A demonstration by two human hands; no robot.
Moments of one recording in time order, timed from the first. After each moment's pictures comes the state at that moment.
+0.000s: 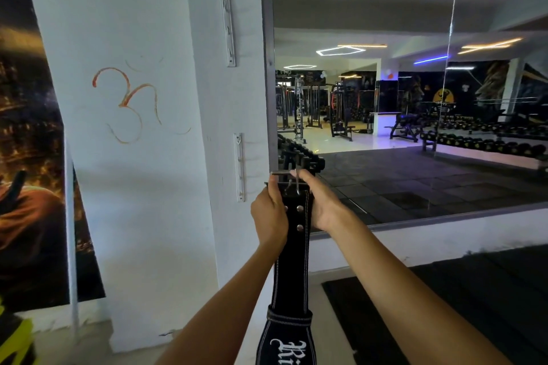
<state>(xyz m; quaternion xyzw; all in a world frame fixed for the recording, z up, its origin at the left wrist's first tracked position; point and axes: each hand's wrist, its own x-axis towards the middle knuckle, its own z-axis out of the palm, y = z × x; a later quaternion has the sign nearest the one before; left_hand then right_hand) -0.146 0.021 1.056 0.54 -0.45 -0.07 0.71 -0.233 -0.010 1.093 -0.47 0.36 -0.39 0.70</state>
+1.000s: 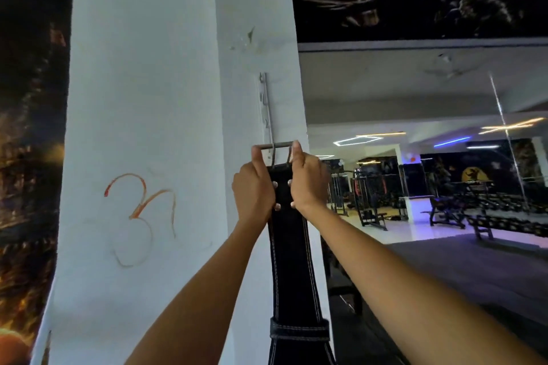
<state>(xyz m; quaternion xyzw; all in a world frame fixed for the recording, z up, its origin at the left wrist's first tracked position) 0.064 -0.191 1.297 0.47 -0.50 0.15 0.71 -0.008 -0.221 1.302 -0.62 0.24 -0.74 0.12</state>
